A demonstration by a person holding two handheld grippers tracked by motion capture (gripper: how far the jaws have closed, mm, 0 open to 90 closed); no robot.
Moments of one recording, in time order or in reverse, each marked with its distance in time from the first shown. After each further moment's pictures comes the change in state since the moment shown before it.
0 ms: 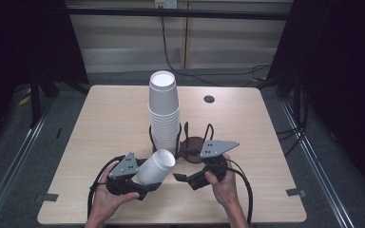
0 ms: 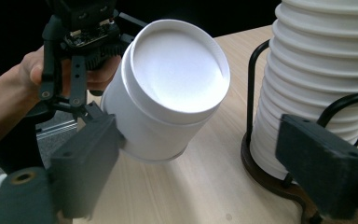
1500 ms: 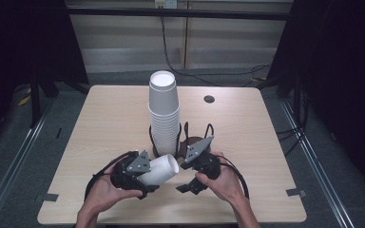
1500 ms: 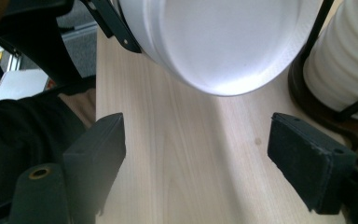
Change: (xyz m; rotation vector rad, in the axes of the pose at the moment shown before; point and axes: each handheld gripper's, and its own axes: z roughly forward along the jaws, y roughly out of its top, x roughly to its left) left arm 0.002 0.031 0.010 0.328 -0.047 0.145; right arm -0.010 0.001 0.025 0.454 0.169 -0.048
